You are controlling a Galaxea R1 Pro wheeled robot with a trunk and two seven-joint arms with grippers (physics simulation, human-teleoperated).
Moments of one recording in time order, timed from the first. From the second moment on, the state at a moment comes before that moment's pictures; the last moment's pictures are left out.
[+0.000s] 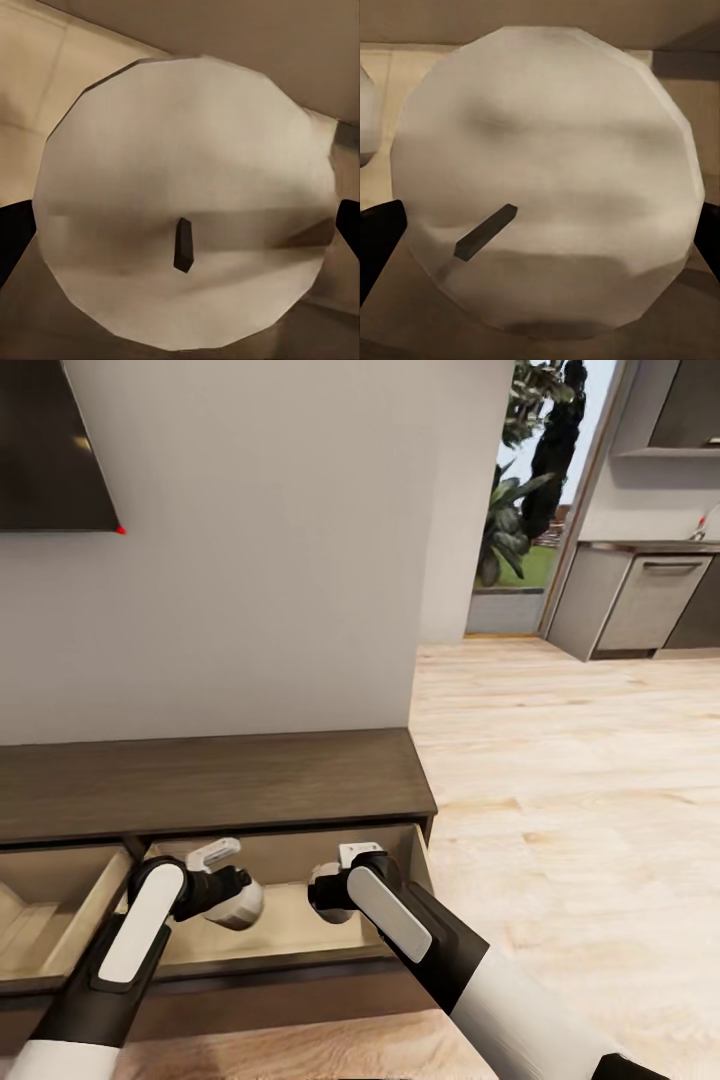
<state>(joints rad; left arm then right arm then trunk) -0.48 0.11 -0.06 -1.43 1.06 0.98 0.88 -0.75 0.17 0.78 -1.07 -1.12 0.78 -0.78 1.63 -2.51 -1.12</state>
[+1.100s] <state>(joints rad) -0.48 0.06 -0.15 -1.44 0.94 0.91 0.88 -0.75 0.17 0.78 -1.00 -1.04 0.63 -0.77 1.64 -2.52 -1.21</state>
